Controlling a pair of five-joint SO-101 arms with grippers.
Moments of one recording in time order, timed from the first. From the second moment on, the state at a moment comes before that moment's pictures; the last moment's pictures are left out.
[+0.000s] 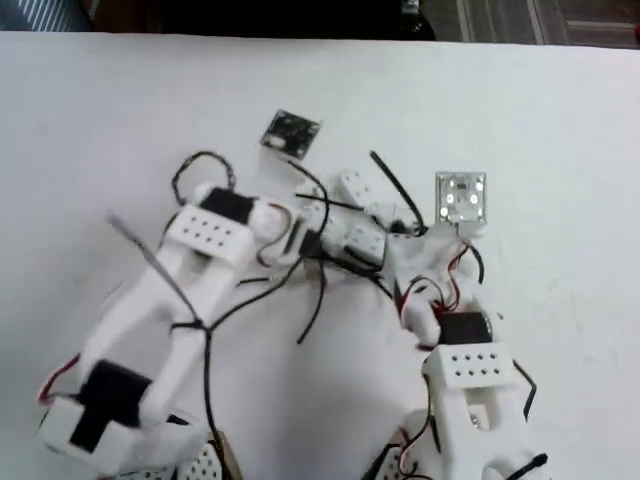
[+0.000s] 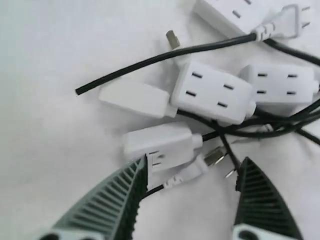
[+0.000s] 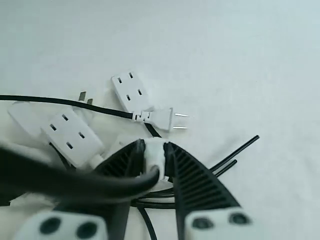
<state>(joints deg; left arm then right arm) 18.0 -5.3 23.7 58.7 2.2 -6.7 -52.7 70.4 26.8 -4.4</state>
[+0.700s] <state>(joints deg) 21.6 27.1 -5.0 65.8 26.8 -3.2 -52.6 69.6 26.7 -8.0</state>
